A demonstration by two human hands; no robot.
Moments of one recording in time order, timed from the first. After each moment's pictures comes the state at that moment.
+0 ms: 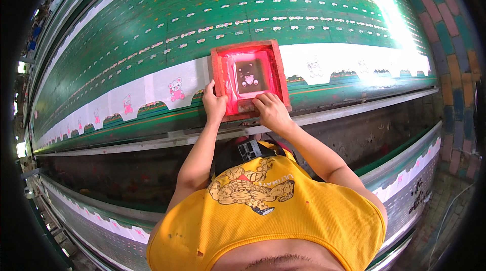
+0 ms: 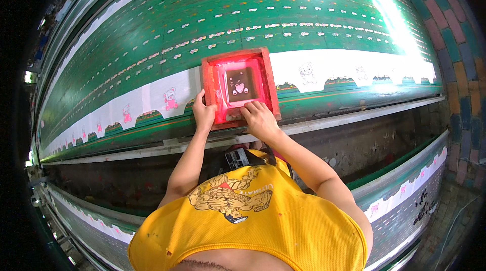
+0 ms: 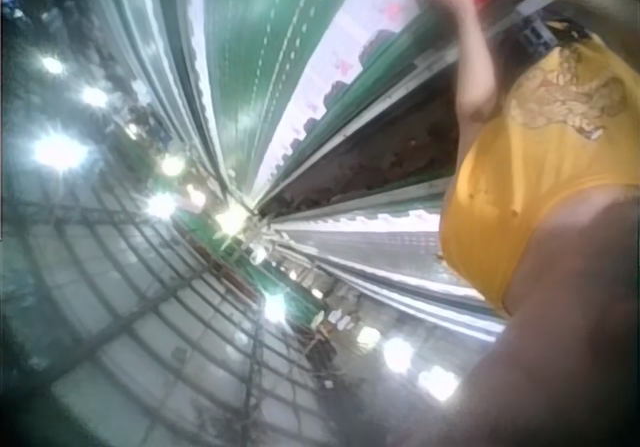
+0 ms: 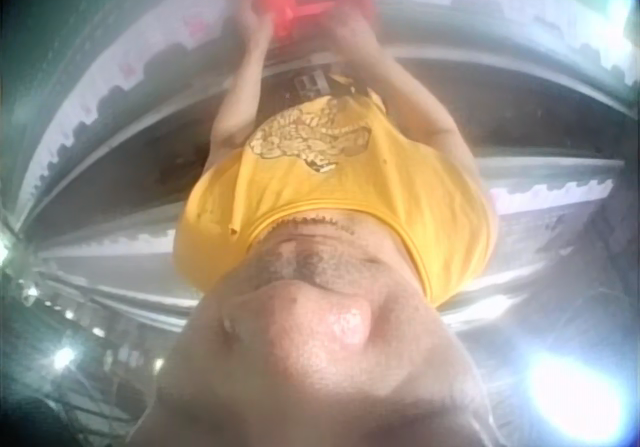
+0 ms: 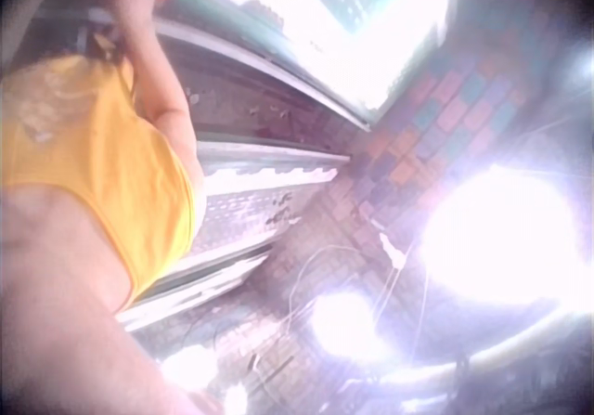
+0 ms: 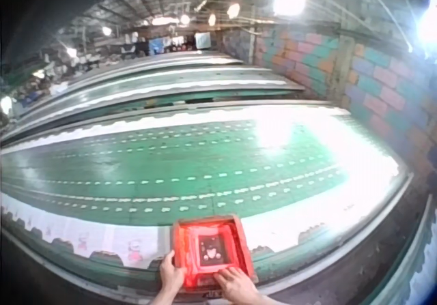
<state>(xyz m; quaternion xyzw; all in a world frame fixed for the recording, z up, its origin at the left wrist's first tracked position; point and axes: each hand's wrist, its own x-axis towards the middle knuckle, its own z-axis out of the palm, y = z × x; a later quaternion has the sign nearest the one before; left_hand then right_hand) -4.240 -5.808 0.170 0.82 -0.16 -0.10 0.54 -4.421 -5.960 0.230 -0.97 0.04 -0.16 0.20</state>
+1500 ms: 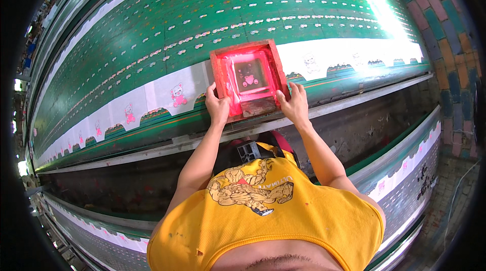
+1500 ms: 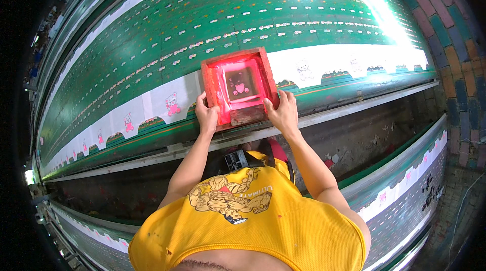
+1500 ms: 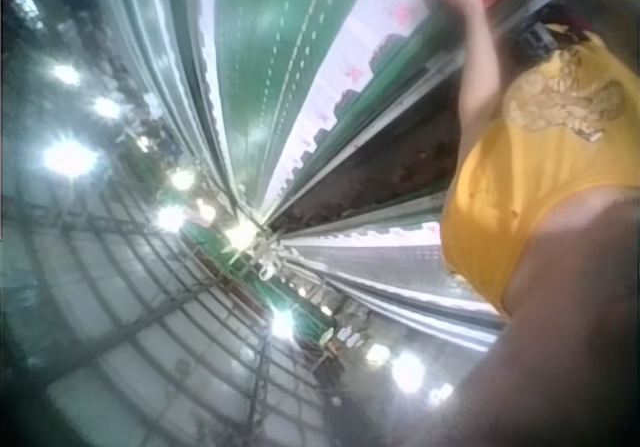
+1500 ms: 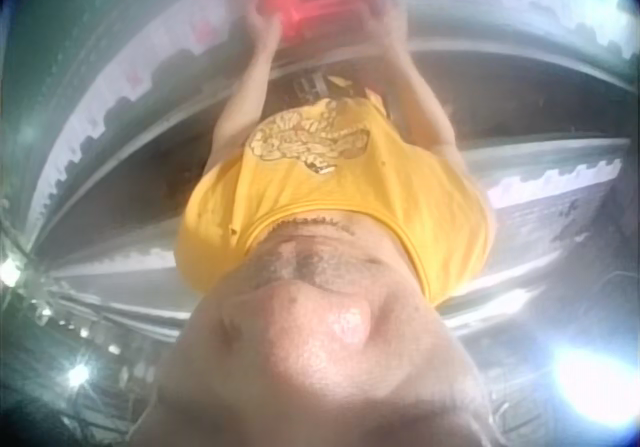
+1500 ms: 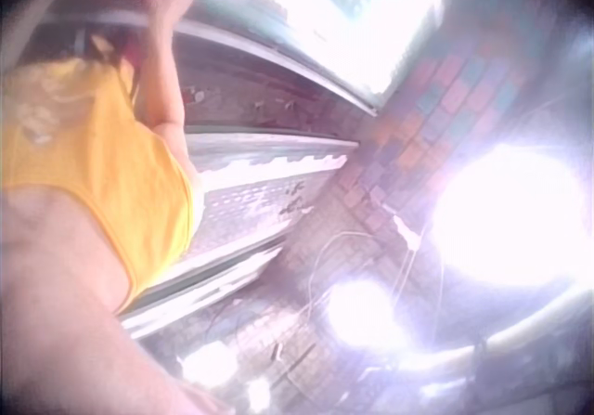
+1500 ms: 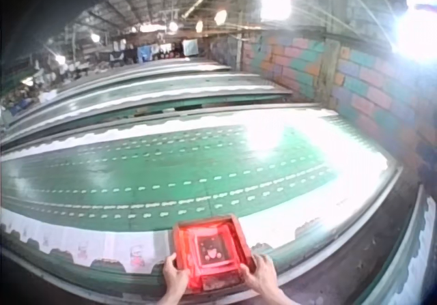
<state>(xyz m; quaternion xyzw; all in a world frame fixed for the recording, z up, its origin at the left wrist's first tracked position) -4.242 -5.808 0.173 0.75 -0.16 -0.14 0.63 -4.447 -5.976 0.236 -0.86 0.40 -0.20 0.25</state>
